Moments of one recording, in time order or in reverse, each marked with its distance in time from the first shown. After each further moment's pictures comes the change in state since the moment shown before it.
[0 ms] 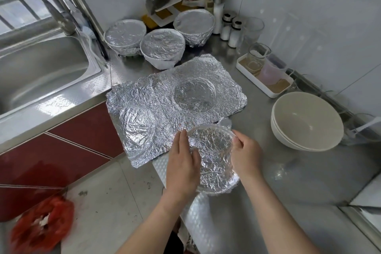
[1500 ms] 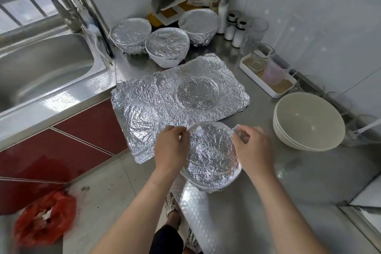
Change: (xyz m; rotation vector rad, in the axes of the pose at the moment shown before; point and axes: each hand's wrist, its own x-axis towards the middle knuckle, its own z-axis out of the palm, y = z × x) left_hand 0.040 0.004 -0.039 0.129 0.106 -0.055; right_hand -0.001 -0.008 -0.017 -0.244 0.140 -0.239
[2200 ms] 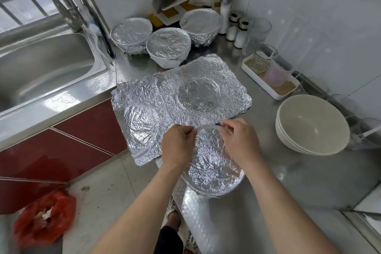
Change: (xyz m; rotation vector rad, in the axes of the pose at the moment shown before) left_hand 0.014 0.007 0.014 -0.099 -0.027 -0.017; right_hand 0.028 -0.012 0.024 -0.030 -0.213 -0.140
